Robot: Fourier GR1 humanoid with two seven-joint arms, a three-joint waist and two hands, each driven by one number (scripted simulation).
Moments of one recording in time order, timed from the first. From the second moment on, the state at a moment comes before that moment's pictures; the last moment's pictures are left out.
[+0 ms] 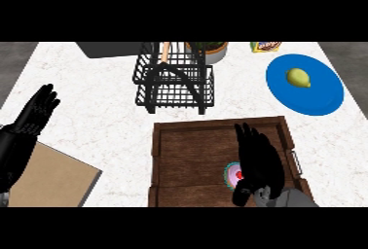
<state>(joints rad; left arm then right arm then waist) 0.01 0.61 -0.12 -1.79 0.26 0.12 0.02 -0.29 -0.33 0.69 -1.72 0.67 0.21 1.12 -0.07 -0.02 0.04</state>
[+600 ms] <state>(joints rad) -0.01 0.59 -0.12 -1.78 0.25 0.11 0.02 -0.19 -0.30 0.66 -1.69 0.73 0.19 1.09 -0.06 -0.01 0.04</state>
